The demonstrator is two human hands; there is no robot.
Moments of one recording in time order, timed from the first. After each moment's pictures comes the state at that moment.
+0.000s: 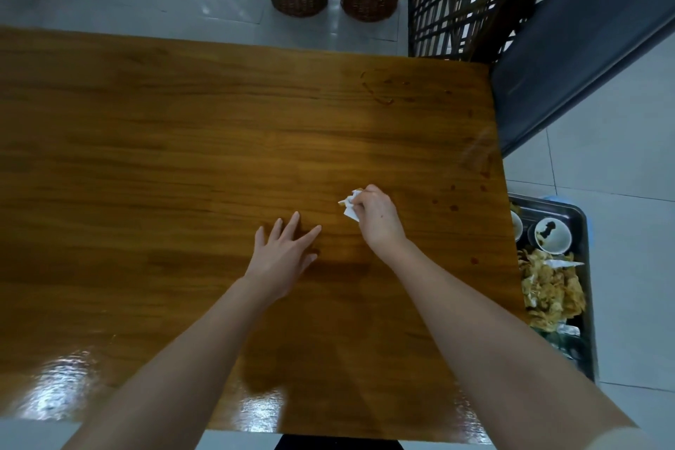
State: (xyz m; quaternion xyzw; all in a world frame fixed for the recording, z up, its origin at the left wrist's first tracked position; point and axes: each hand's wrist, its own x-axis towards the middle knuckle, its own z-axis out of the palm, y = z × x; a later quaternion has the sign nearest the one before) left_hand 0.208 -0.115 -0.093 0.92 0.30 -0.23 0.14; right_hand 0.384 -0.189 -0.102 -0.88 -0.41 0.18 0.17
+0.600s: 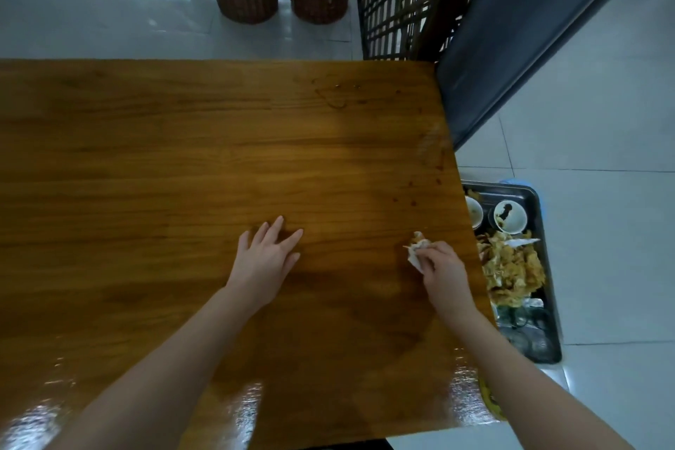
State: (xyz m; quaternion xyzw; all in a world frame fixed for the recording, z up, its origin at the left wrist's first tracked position) left_hand 0.232 -0.118 -0.101 0.95 0.25 -0.17 0.13; right_hand 0.417 -0.371 -0.104 -0.91 -0.30 0.13 0.26
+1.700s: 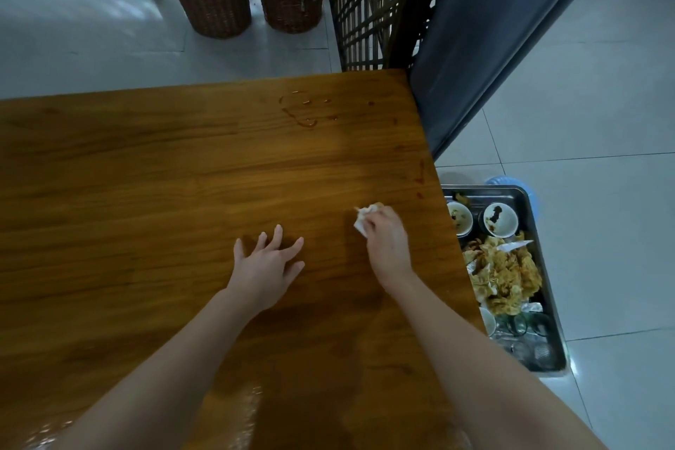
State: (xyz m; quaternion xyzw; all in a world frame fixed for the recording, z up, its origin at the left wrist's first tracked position) left_hand 0.297 -0.113 -0.096 0.93 0.22 -0.25 0.13; right_hand 0.451 -0.268 -0.117 -0.91 -0.27 0.10 0.30
